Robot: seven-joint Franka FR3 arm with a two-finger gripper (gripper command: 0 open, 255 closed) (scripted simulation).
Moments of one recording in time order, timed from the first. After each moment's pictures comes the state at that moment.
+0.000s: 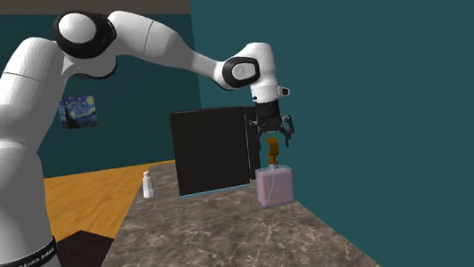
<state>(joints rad) -0.25 0.43 -0.54 -1.61 0.30 2.07 -1.17</state>
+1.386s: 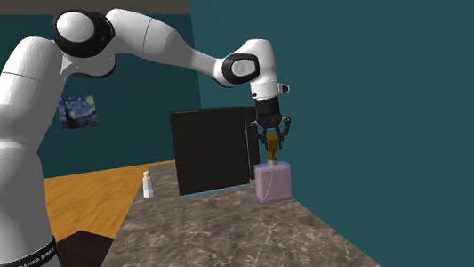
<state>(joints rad) -0.25 0.42 -0.55 -1.60 0.30 2.06 -1.17</state>
